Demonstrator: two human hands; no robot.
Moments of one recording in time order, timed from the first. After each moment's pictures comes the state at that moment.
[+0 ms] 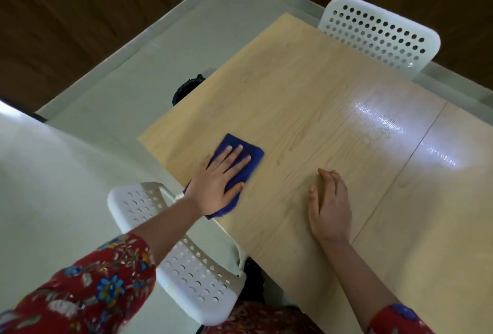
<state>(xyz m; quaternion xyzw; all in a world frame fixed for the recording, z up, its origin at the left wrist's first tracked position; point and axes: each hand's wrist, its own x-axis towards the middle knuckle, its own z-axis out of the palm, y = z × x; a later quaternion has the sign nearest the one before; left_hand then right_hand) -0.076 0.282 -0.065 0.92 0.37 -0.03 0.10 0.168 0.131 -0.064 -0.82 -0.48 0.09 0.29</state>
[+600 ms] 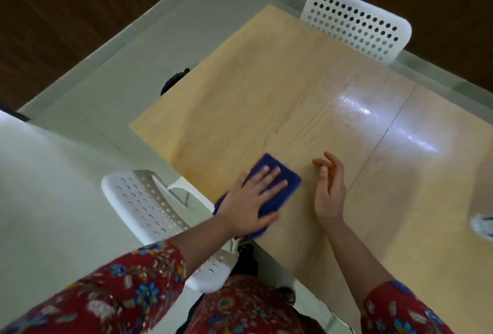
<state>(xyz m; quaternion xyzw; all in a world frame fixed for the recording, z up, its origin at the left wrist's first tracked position) -0.021 0.176 -0.050 0.95 0.27 -0.07 0.14 0.174 0.104 -0.043 -0.75 -0.35 0.21 0.52</state>
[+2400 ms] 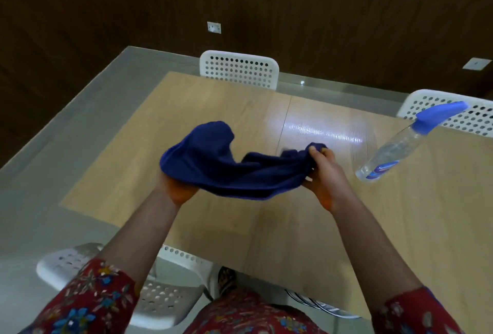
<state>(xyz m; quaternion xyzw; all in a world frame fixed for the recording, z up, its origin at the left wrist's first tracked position) 0.060 0.196 0.105 0.21 0.43 0.30 0.82 0.249 0.005 0.118 -0.63 -0.03 0.38 0.68</state>
